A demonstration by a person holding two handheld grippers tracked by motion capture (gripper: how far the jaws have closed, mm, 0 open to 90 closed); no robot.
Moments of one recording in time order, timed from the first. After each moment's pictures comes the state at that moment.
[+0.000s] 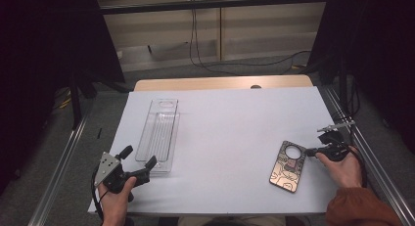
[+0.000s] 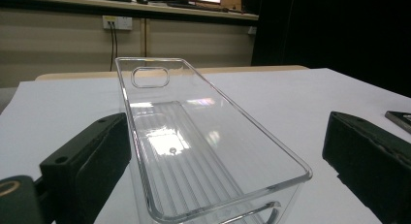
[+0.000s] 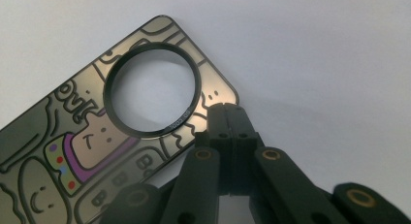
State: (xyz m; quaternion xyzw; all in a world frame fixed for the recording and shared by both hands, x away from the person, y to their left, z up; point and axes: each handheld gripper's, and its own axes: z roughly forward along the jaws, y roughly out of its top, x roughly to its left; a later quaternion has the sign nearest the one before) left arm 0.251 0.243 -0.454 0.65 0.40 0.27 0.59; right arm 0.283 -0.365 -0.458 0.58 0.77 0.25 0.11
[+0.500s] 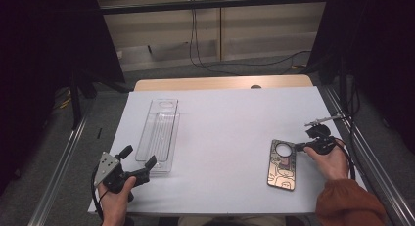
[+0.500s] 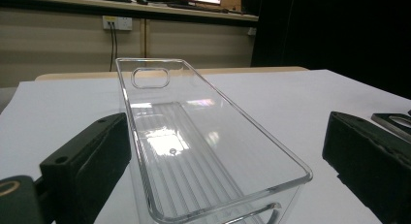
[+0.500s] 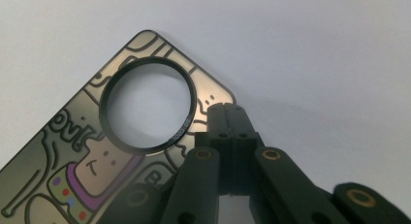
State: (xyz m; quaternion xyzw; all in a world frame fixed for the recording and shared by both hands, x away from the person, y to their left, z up) left arm 0.252 0.244 -0.454 0.65 0.40 0.27 0.59; right arm 0.308 -0.340 -0.458 0.56 0.78 0.26 0.10
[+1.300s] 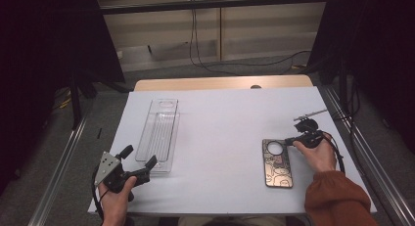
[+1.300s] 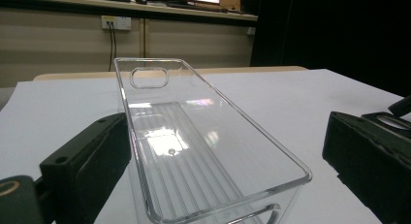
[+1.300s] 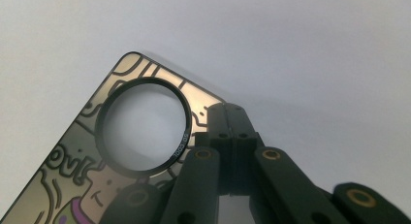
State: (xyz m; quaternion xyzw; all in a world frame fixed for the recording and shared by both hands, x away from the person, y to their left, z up) left arm 0.252 0.243 -0.454 0.65 0.40 0.27 0.59; right arm 0.331 -0.313 -0.458 0.55 0.79 0.26 0.10
